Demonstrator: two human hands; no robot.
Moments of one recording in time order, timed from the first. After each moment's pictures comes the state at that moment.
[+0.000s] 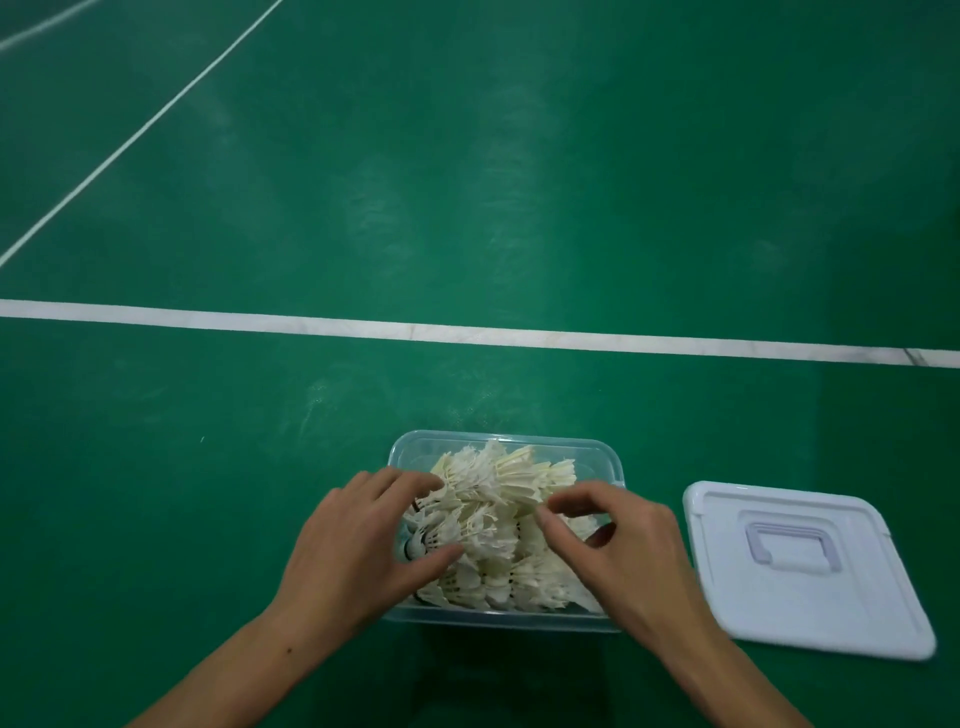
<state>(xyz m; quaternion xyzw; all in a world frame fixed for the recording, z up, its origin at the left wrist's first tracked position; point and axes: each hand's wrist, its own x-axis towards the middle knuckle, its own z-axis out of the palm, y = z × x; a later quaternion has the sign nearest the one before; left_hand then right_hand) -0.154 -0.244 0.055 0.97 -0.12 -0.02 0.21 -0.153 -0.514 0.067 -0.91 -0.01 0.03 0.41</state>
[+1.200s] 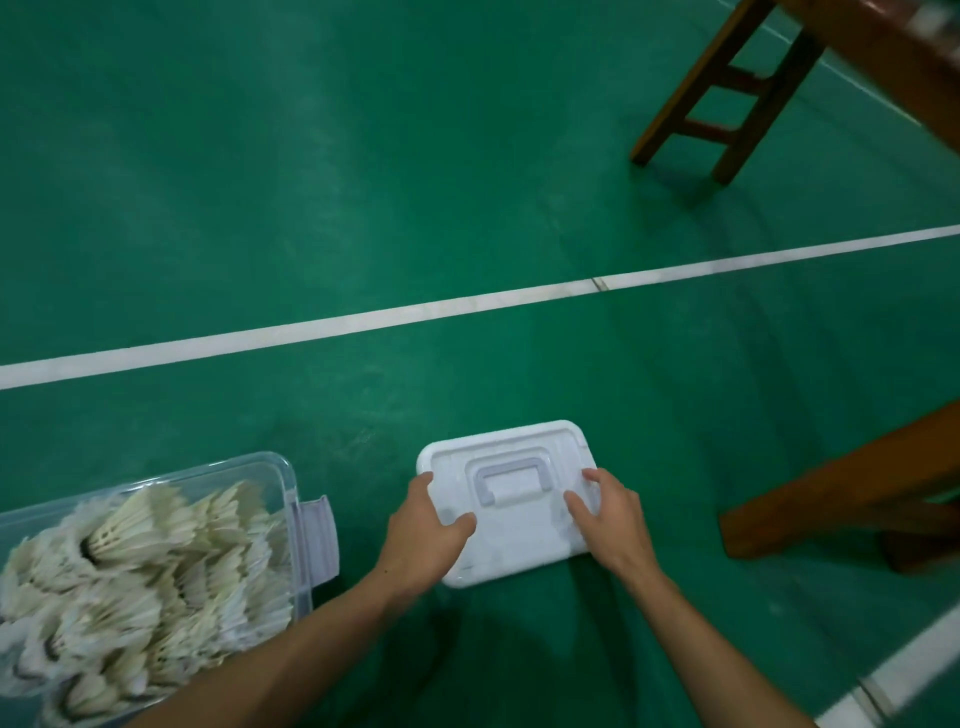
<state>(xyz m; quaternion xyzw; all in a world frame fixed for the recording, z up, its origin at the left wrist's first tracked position) -0.130 -0.600 -0.037 0.82 0.01 -0.32 0.48 -0.205 -0.858 -0.067 -0.90 0.33 0.04 0.29</state>
